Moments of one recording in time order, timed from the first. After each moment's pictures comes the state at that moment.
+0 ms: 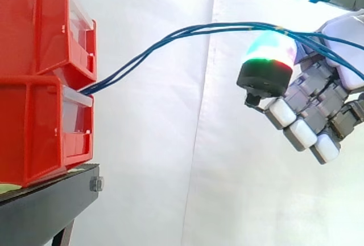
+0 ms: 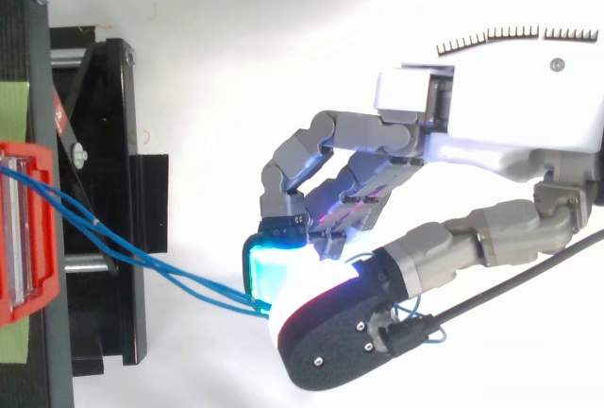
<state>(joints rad) 0.16 -2.14 -1.11 -3.33 -1.31 0.02</state>
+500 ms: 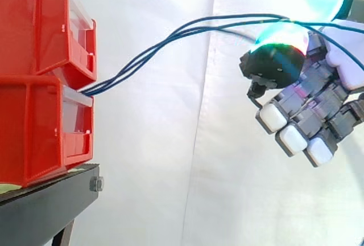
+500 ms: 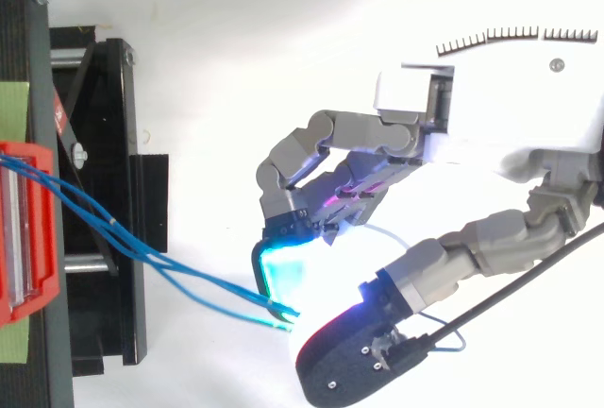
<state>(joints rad) 0.16 -2.14 -1.11 -3.33 -1.31 0.02</state>
